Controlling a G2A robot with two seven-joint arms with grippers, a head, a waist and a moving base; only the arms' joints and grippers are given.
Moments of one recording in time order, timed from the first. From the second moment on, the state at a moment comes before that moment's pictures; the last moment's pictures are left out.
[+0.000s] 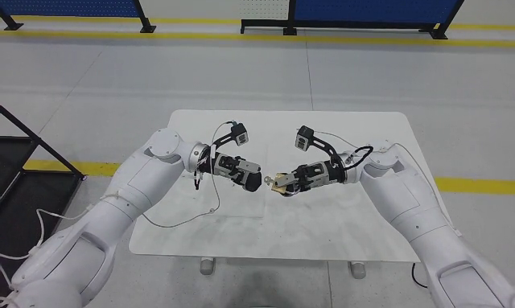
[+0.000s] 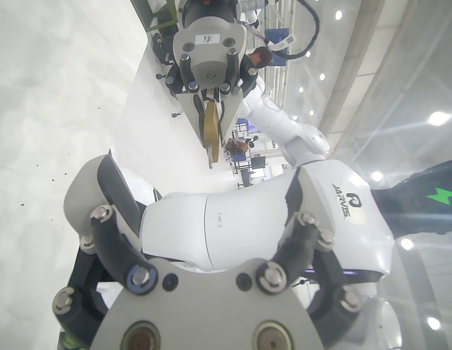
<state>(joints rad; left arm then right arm) 0.72 -1.03 -0.76 -1.06 -0.82 -0.33 -1.49 -0.72 -1.25 0.82 -1.02 0.64 -0.14 1.52</state>
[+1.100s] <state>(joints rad) 0.81 -1.03 -0.82 -1.09 -0.91 -0.32 -1.45 -0.72 -1.25 0.82 -1.02 0.64 -0.14 1.52</state>
